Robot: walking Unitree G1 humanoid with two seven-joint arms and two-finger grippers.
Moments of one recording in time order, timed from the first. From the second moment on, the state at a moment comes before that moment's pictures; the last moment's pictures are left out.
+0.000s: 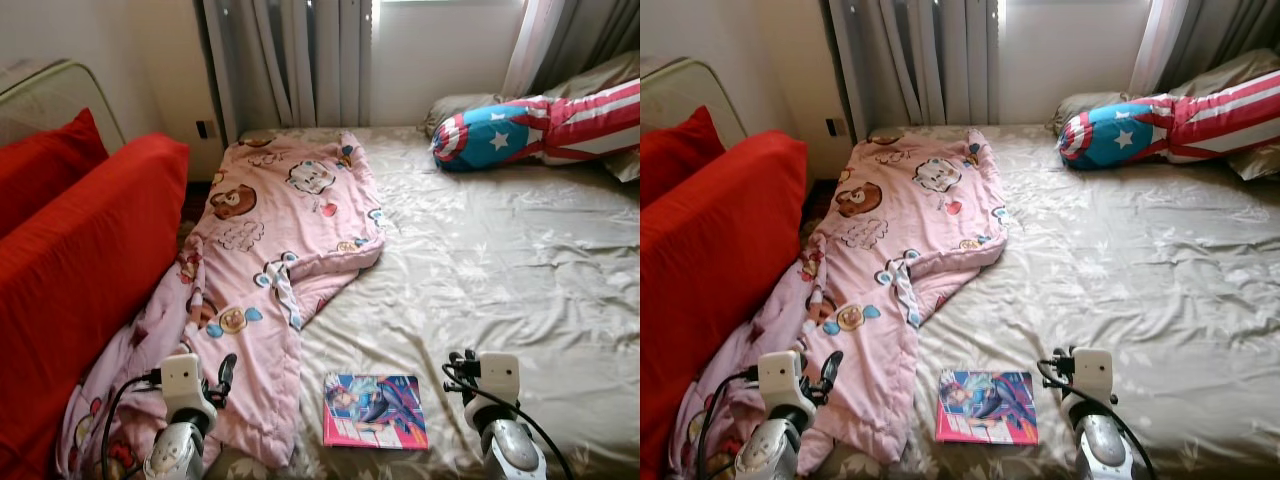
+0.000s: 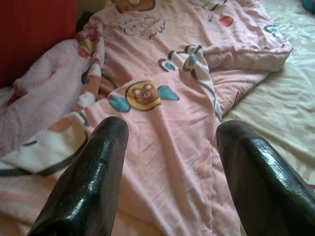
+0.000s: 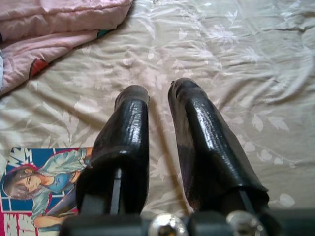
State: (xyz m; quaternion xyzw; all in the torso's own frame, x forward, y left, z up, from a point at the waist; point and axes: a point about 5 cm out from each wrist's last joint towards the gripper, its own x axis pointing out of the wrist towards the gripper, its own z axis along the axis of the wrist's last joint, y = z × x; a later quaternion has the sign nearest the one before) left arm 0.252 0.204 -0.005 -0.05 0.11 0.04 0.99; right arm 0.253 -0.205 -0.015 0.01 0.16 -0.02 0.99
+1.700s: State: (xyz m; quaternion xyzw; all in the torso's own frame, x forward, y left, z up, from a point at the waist) left arm 0.259 0.202 -0.002 -0.05 0.11 0.04 0.99; right arm 0.257 -0.194 -0.018 0.03 0.18 -0.01 0.98
